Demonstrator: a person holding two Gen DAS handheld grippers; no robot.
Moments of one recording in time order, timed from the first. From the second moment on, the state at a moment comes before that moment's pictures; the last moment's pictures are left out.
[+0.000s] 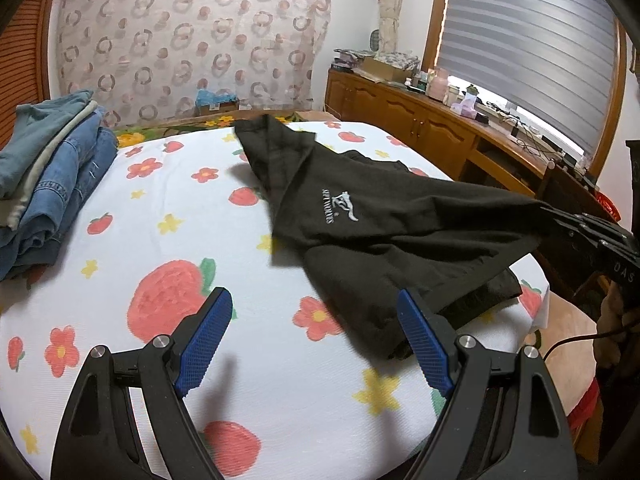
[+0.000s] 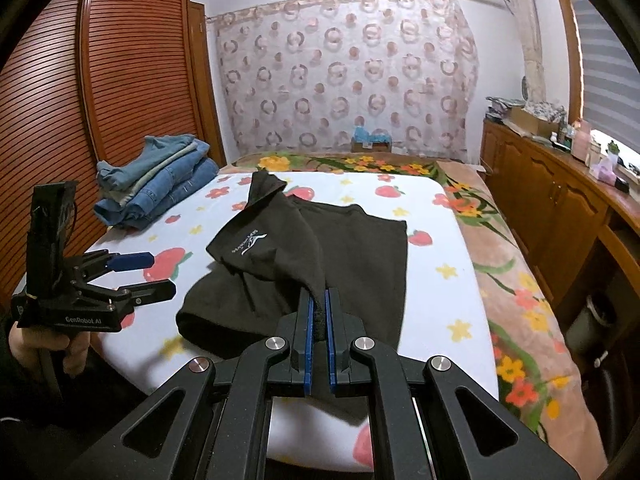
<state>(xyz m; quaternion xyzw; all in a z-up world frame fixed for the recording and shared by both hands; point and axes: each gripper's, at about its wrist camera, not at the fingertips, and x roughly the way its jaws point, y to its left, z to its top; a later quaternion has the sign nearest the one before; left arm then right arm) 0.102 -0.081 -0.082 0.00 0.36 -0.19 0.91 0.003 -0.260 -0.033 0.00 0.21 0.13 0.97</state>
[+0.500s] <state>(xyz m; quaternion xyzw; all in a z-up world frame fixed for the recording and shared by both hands) 0.099 -0.087 -0.090 0.00 0.36 -0.19 0.91 -0.002 -0.263 -0.053 0.03 0.27 0.12 0.96</state>
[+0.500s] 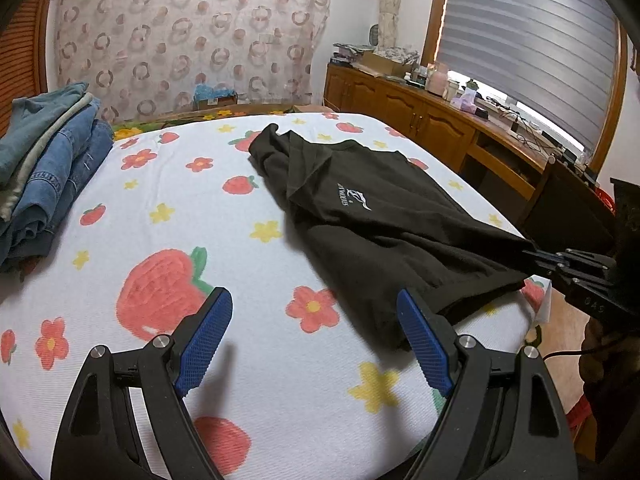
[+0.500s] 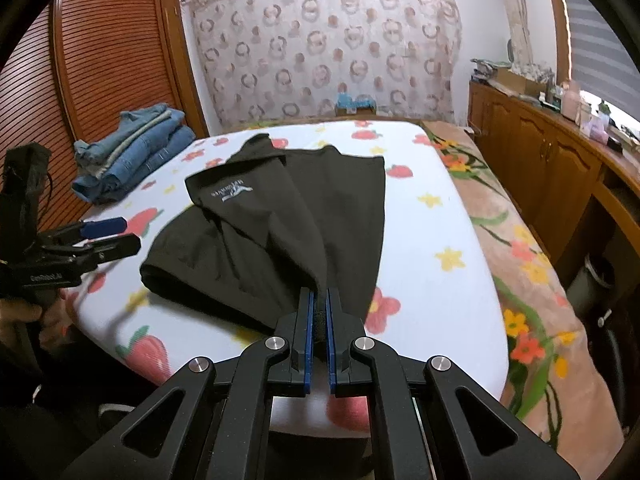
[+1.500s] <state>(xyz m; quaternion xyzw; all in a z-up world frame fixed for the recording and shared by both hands) 0.110 -0.097 -0.094 0.01 0.37 -0.19 0.91 0.004 -0.277 -0.009 0.02 0.24 0.11 0.96</state>
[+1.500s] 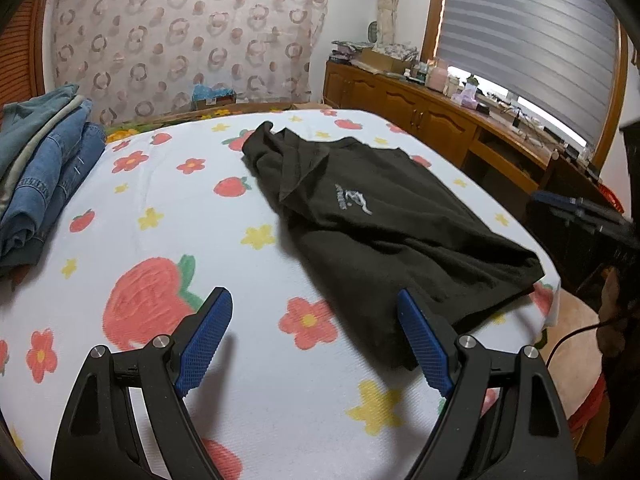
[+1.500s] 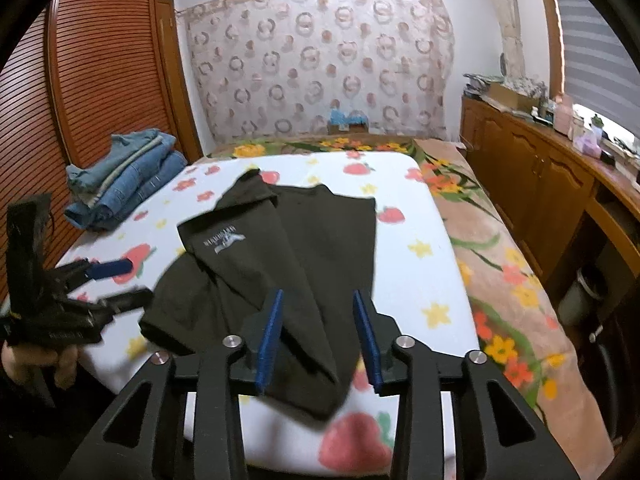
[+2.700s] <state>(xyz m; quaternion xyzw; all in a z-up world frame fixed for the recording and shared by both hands) 0.121 -0.032 -0.092 -0.05 0.36 -0.14 0.92 0.115 -0.202 0.001 -0.06 0.32 0.24 0.91</state>
